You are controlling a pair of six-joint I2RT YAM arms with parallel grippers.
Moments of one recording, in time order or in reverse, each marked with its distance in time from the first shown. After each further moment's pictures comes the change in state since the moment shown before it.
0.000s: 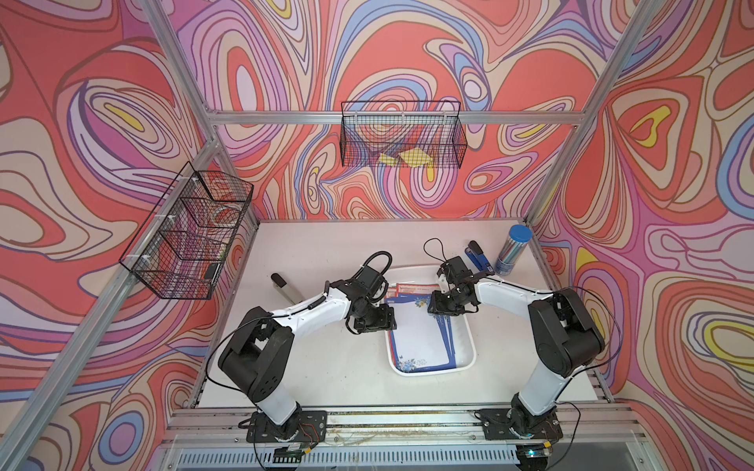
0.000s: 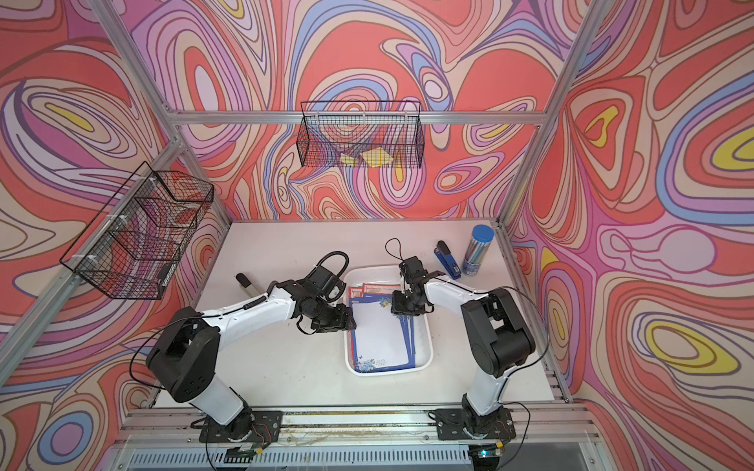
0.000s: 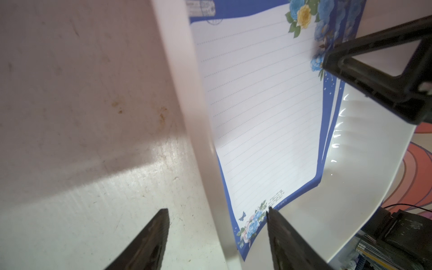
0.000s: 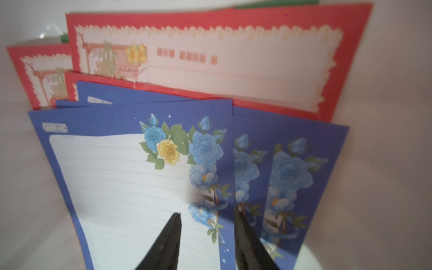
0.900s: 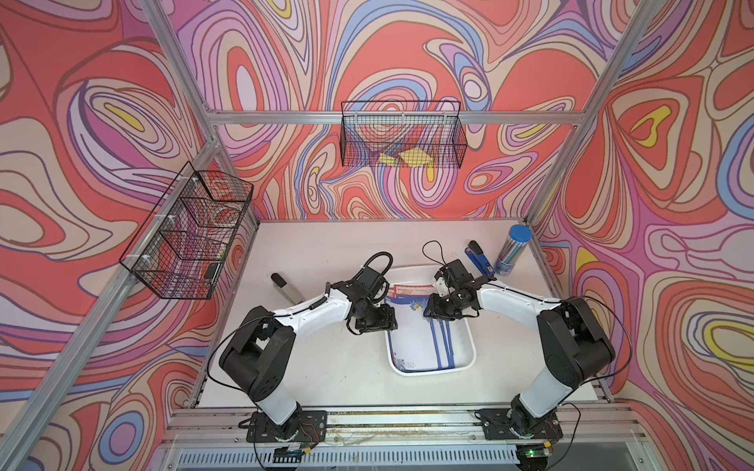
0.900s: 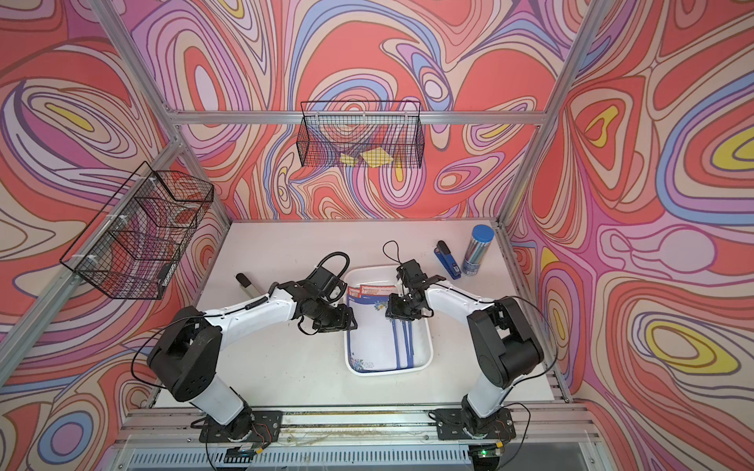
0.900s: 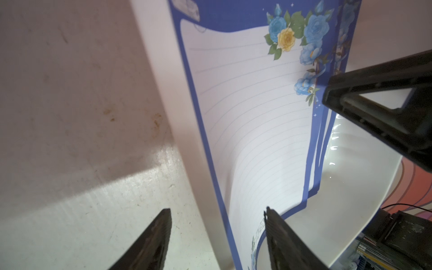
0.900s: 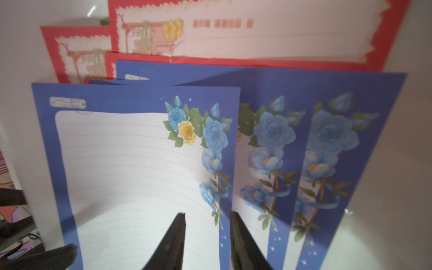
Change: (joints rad) left arm -0.005 0.008 -0.015 0.041 0.002 -0.003; right arm 0.042 -0.091 -0.053 0.030 -0.095 0.087
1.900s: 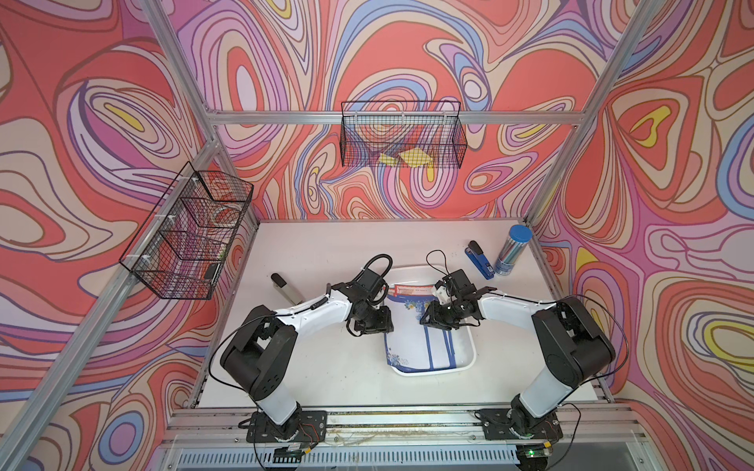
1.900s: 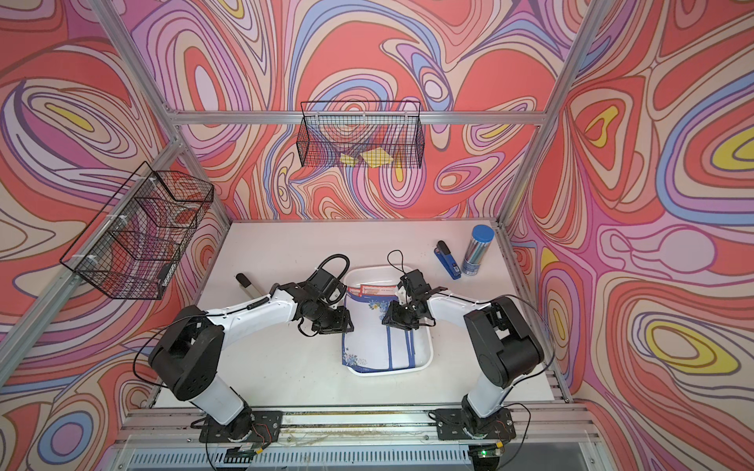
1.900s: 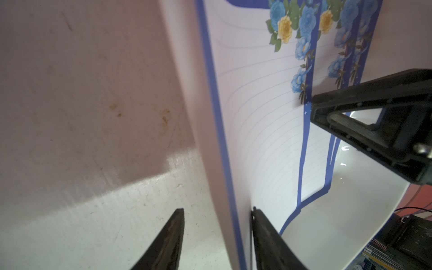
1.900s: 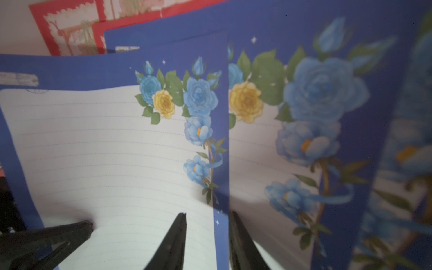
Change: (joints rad) left arm 0.000 0.006 -0.016 0.002 -0.011 0.003; right arm -0.014 0.013 -0.138 0.179 -0.134 0.101
